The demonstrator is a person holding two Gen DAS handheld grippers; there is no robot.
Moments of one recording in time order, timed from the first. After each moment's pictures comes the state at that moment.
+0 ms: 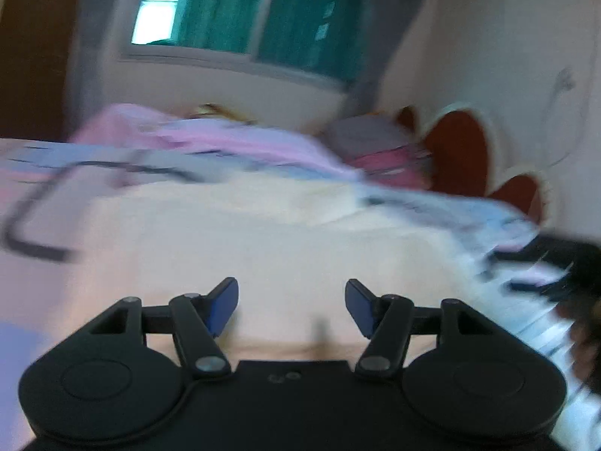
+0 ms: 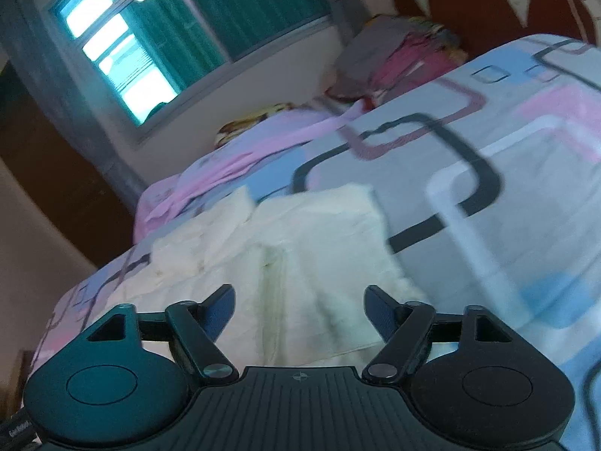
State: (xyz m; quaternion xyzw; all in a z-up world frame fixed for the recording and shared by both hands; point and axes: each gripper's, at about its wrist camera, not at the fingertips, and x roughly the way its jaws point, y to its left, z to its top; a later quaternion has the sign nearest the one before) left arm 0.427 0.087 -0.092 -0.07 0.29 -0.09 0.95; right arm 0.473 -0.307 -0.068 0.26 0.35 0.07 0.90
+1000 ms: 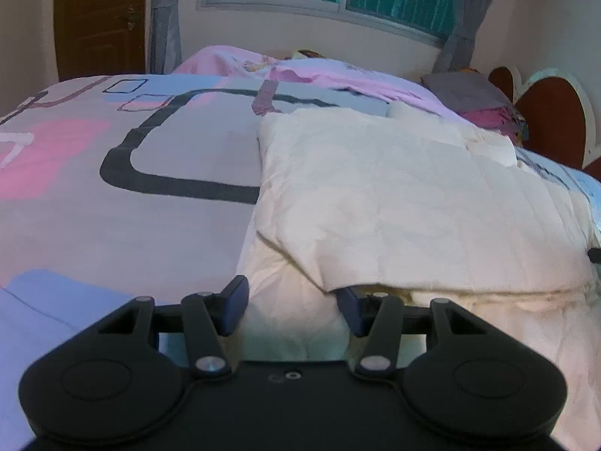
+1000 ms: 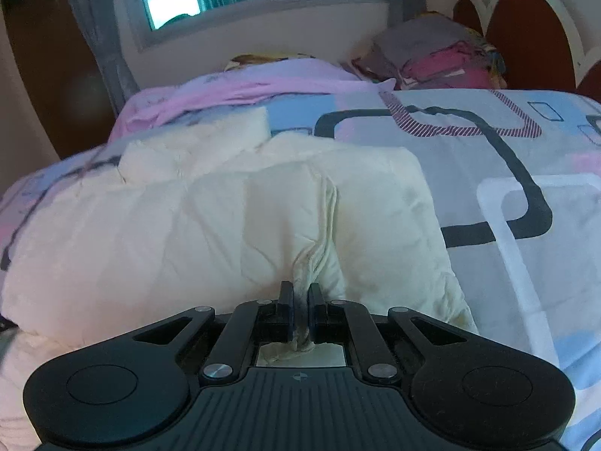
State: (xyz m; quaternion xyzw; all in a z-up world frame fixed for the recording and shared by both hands) left arm 0.469 0.187 -0.149 -0.06 0.38 0.00 0.92; right arm 0.515 -0.240 -0.110 0.07 0.41 0.07 0.91
